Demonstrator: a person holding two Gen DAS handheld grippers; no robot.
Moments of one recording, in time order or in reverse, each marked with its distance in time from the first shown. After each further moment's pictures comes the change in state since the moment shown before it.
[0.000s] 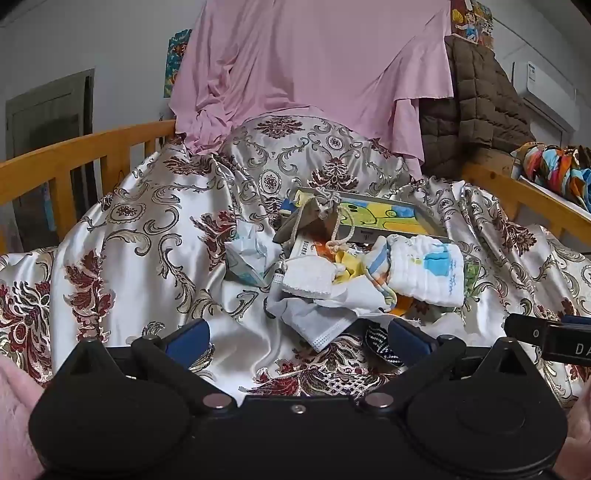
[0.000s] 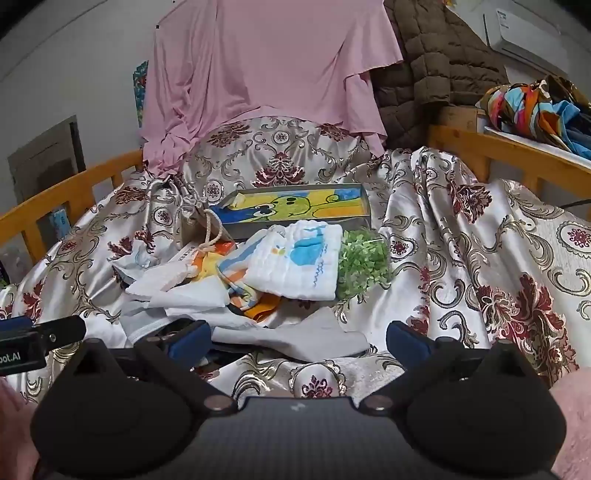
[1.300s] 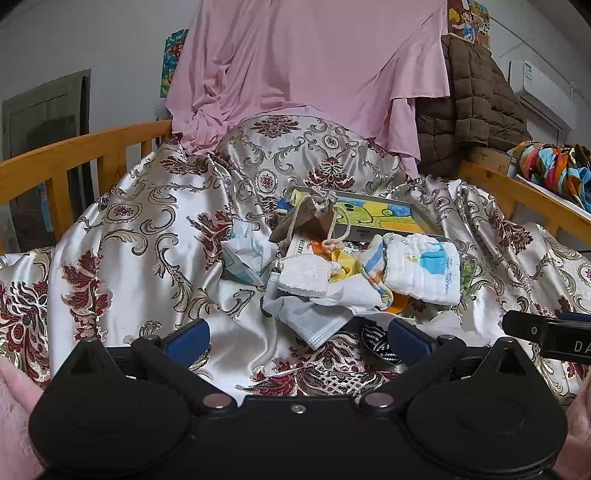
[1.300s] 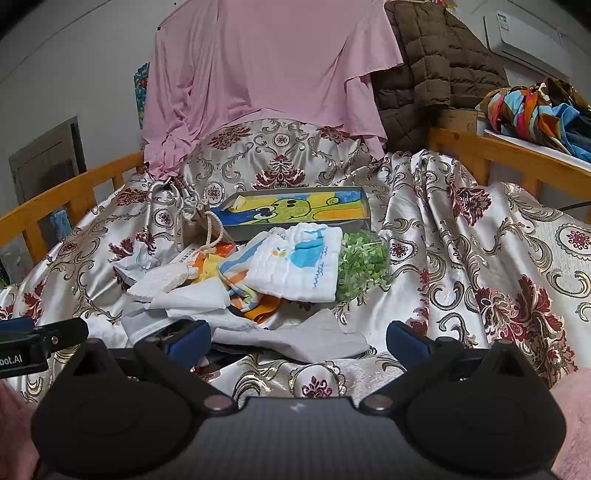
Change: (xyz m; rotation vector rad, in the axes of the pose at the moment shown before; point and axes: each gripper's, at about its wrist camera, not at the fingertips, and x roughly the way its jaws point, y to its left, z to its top) left arm -0.002 -0.001 -0.001 -0.002 -0.002 -0.010; right arm -0.002 0.001 0.000 0.007 -0.004 0.008
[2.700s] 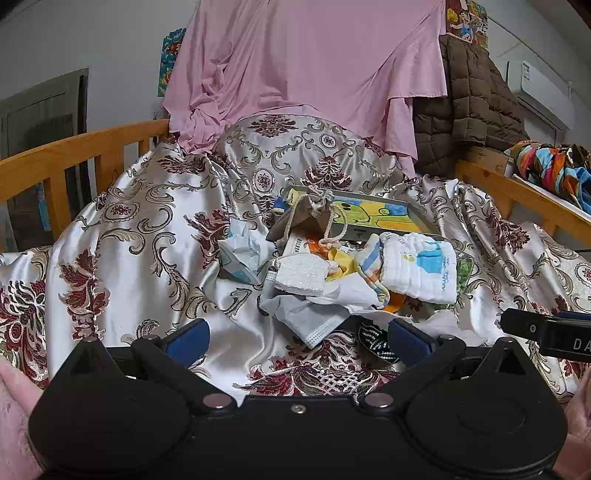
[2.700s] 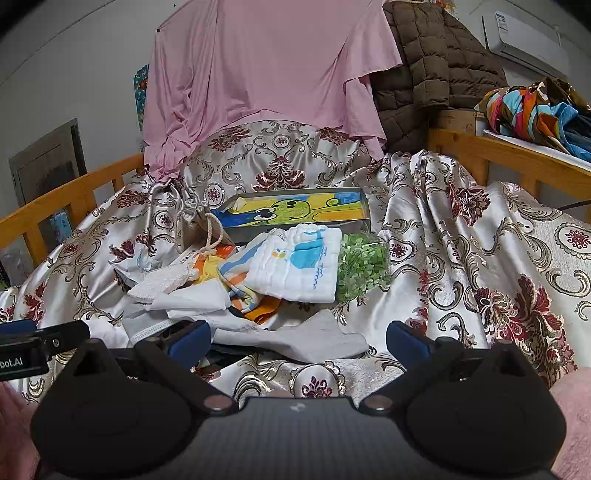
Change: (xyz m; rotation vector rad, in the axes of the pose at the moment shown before) left arm -0.002 0.000 0.000 0.000 0.001 -0.001; right arm -0.001 0.000 0.000 0.000 -0.003 0.001
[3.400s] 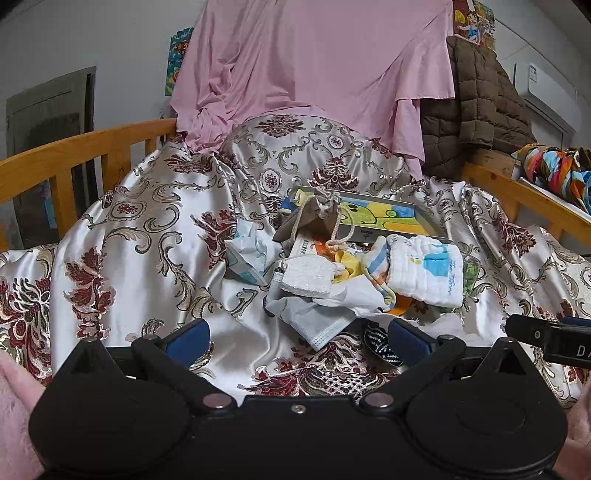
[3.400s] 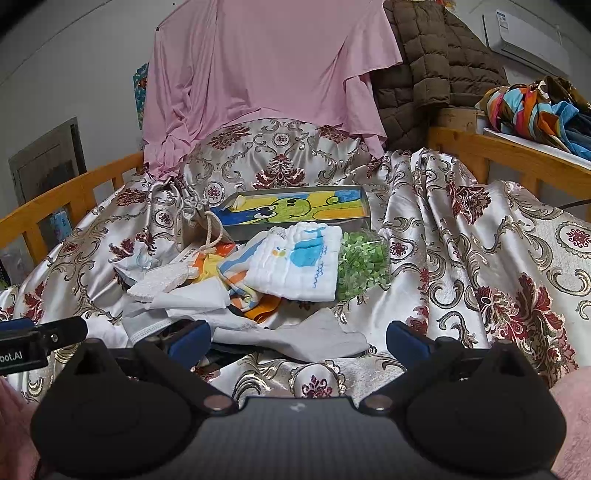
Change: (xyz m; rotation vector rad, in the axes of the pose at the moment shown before) left arm -0.001 -0.003 -0.001 -0.015 0.000 0.017; right arm 0.000 0.000 0.001 0.003 0.004 -0.007
